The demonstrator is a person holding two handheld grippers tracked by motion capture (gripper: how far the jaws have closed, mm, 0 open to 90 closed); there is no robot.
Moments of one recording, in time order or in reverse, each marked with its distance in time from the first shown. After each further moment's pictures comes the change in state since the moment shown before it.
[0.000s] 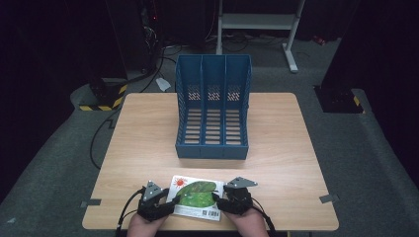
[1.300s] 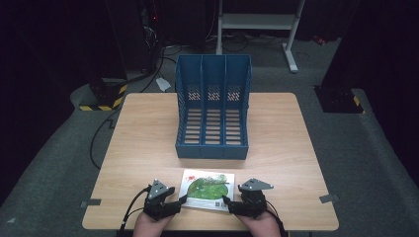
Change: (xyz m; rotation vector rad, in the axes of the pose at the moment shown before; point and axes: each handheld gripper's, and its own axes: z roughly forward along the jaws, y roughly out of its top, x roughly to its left) left arm -0.010 0.006 0.006 -0.015 -0.050 -0.022; right arm -0.020 -0.011 -0.033 -0.024 -0.017 -0.013
